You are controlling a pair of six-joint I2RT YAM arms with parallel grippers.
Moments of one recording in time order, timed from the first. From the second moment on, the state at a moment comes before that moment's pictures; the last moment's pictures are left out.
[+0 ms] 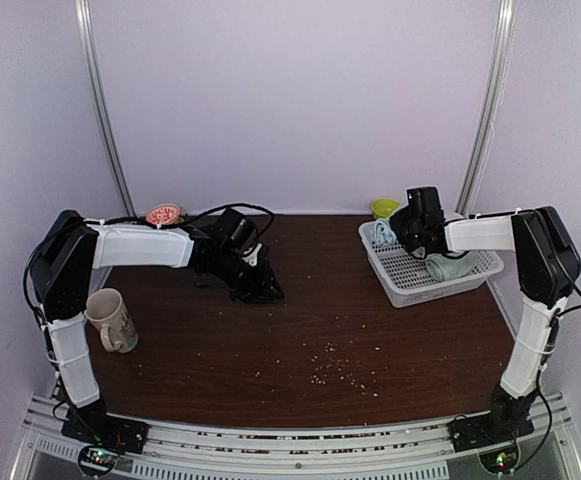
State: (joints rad) left arm -0.70 1.92 1.33 -0.37 0.42 -0.74; right arm 0.30 1.89 1.25 0.13 0.20 1.20
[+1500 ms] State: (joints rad) left arm -0.71 1.94 1.33 -0.37 0.43 -0.74; right arm 0.31 1.98 1.31 -0.16 0.10 1.14
